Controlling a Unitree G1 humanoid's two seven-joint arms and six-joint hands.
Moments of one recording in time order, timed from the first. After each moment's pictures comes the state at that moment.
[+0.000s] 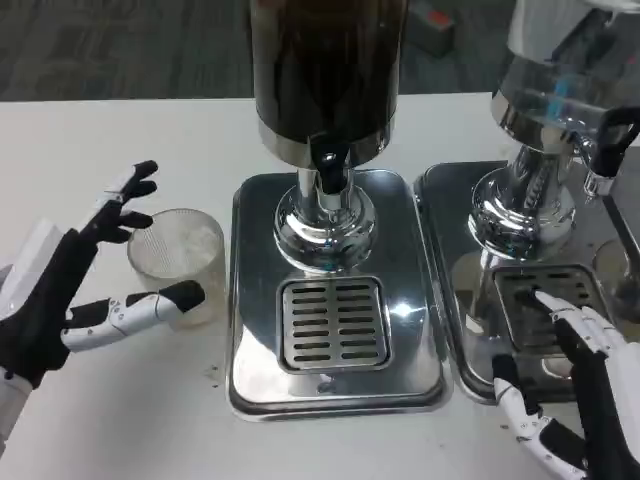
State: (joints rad) left arm -0.05 0.56 0.07 0.49 0.32 -0.73 0.04; right arm 0.56 -0.20 0.17 -0.36 -0.84 -0.05 -0.33
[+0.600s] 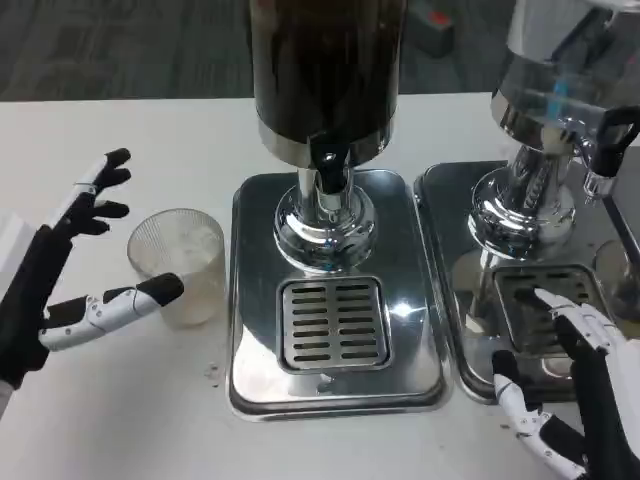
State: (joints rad) left arm -0.03 0.57 0.11 0.50 0.32 -0.77 0.08; right arm 0.55 -0.20 0.17 -0.36 -0.83 -0.05 -0.33
